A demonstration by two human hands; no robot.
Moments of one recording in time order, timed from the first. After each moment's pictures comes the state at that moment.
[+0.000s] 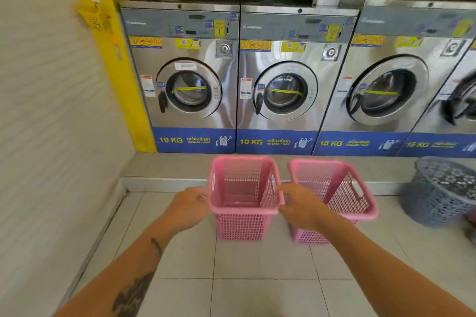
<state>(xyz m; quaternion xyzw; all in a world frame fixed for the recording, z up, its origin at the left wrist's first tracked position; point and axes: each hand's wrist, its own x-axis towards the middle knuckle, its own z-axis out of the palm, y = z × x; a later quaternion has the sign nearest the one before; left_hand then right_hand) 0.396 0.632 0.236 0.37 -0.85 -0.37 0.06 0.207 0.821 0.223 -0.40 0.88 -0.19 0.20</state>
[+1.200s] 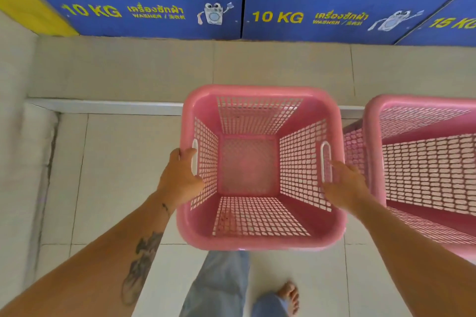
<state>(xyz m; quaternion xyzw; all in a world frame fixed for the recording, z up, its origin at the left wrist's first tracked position) 0.037 0.279 -0.198 0.47 -0.79 -0.32 -0.22 -0.182 0.553 -0.177 -0.06 0.91 -0.12 0.39</state>
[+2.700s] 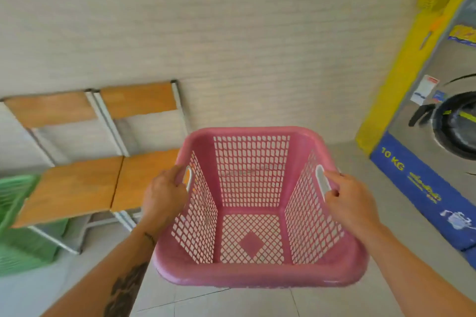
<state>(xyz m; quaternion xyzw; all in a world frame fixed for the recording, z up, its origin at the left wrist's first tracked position) 0.514 0.794 0.203 0.88 -0.38 -0.04 0.30 0.182 0.628 0.210 -0.78 0.57 -0.20 0.16</state>
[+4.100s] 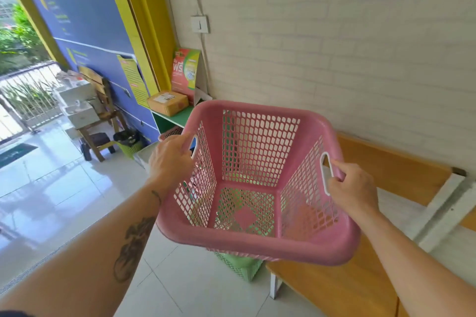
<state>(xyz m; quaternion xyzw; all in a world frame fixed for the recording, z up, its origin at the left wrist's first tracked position) 1.316 1.245 0.297 0.96 -0.05 0.19 0.22 1.213 0.900 0.242 -0.90 0.22 -0.19 0.32</state>
